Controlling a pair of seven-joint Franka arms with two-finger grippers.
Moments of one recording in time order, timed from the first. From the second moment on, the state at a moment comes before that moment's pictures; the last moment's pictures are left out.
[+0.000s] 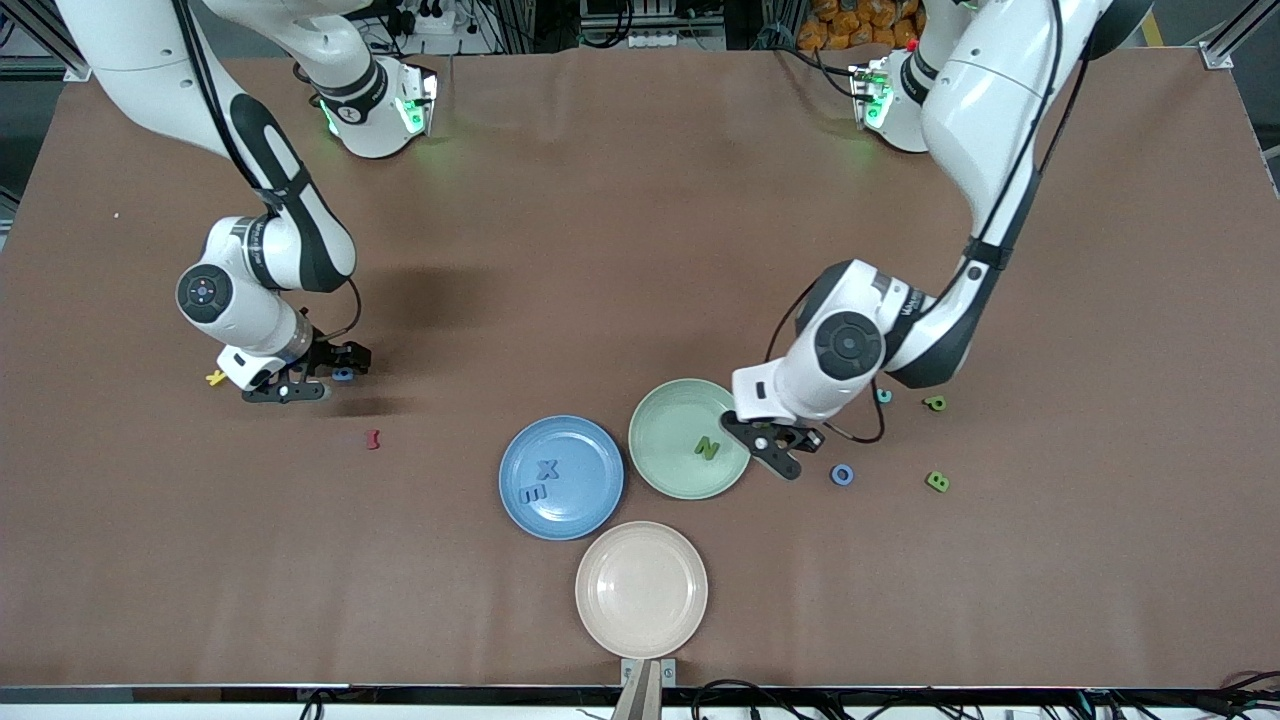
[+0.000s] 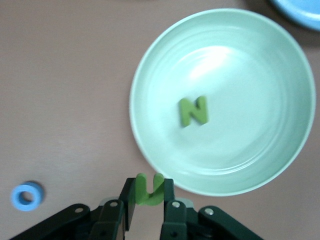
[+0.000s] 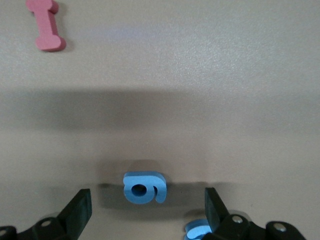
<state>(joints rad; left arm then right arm) -0.32 0.70 -0.23 -1.54 0.12 2.28 0.12 0.12 0.39 -0.11 -2.31 0.06 2.65 -0.09</state>
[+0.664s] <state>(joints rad) -0.50 0.77 -0.22 -1.53 0.12 2.32 -0.30 0.12 0.39 -0.11 -2.31 0.06 2.65 -0.09</state>
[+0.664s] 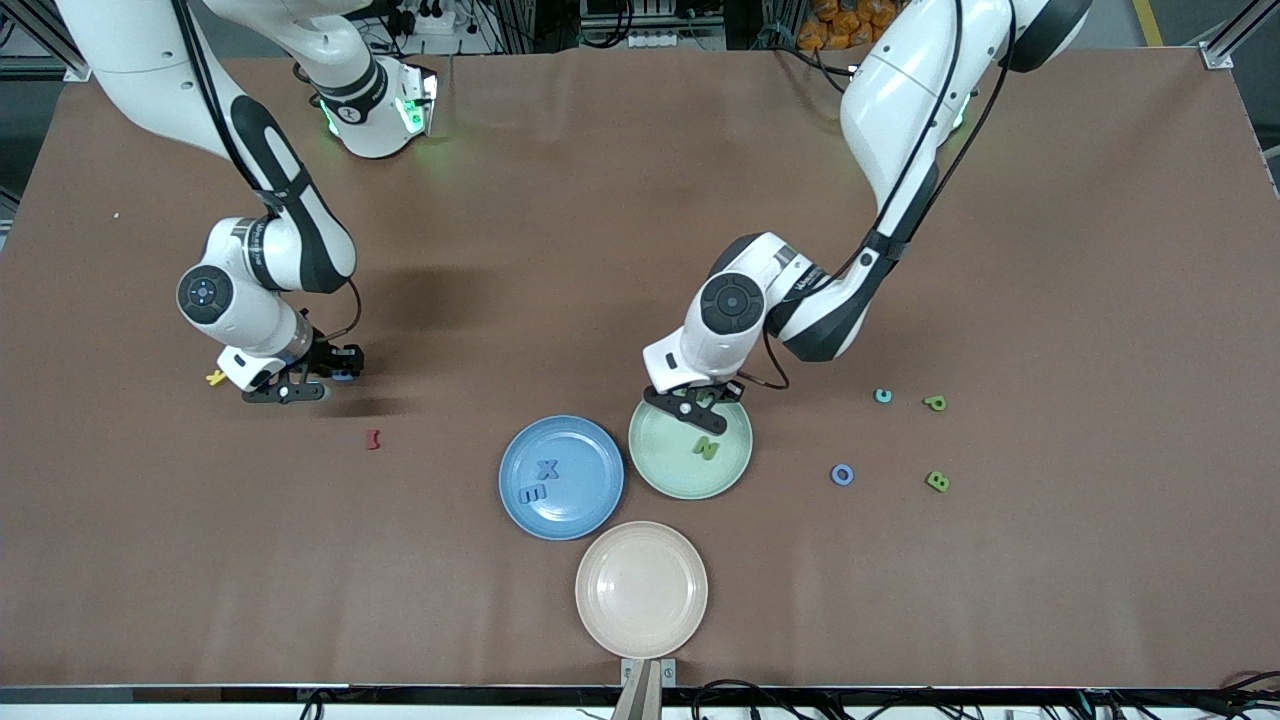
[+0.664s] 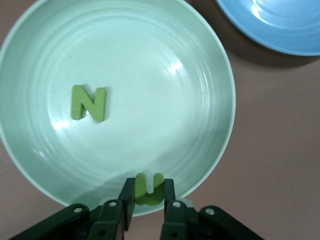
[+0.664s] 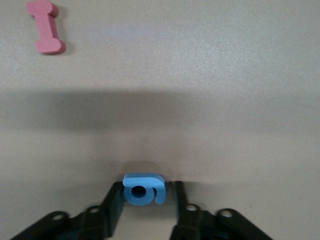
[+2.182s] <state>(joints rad) -0.11 0.43 -0.15 -1.83 0.15 2.19 -0.35 0.38 0.46 -0.06 -1.81 0.36 2.64 -0.08</state>
